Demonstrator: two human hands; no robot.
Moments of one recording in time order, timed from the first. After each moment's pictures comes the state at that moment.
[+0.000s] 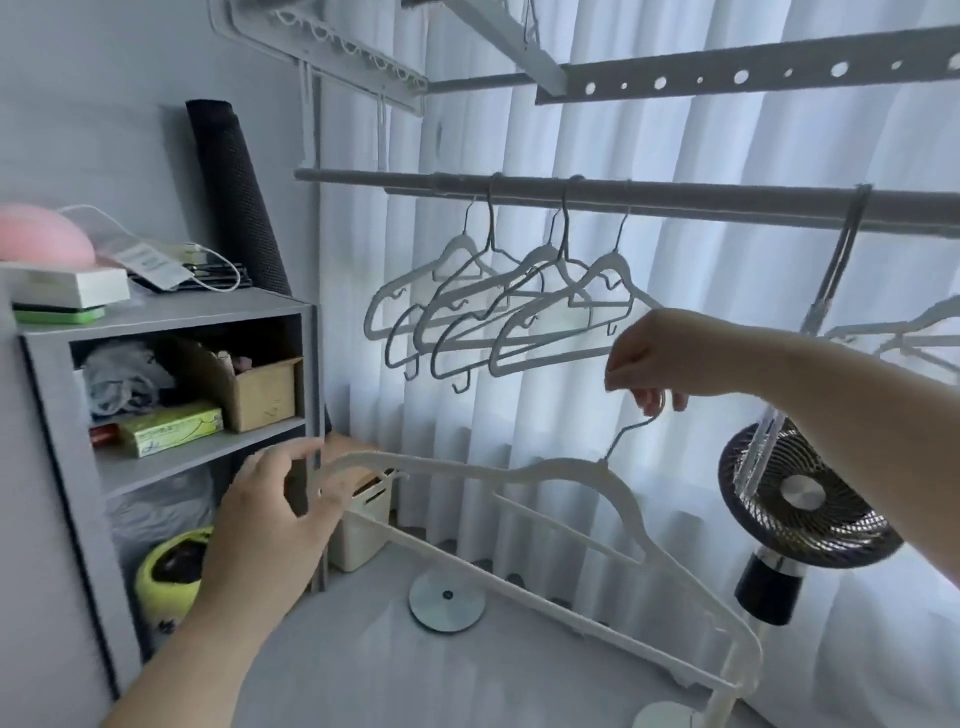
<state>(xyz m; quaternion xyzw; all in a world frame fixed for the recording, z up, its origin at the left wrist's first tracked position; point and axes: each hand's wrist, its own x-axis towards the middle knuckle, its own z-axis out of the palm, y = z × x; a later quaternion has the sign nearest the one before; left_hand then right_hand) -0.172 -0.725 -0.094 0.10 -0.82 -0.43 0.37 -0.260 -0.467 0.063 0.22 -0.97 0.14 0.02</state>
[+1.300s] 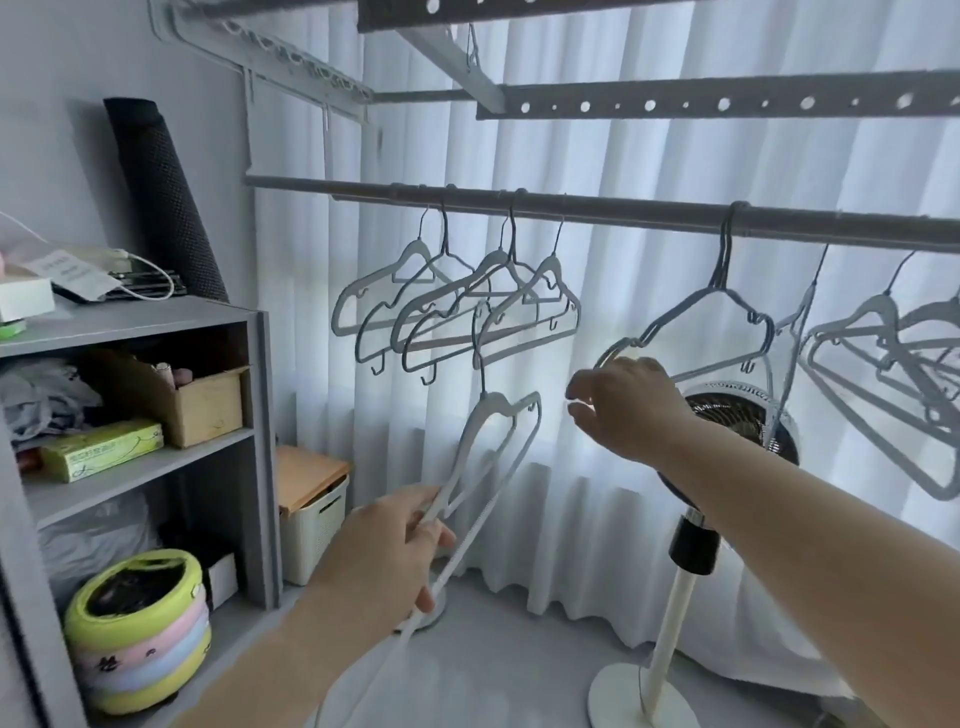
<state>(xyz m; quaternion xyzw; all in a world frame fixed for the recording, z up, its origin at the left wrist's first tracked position) -0.131 -0.691 -0.077 -0.09 -0.87 -0.48 0.11 -0.211 -0.488 0.007 0.12 -0.96 -0.08 0.23</state>
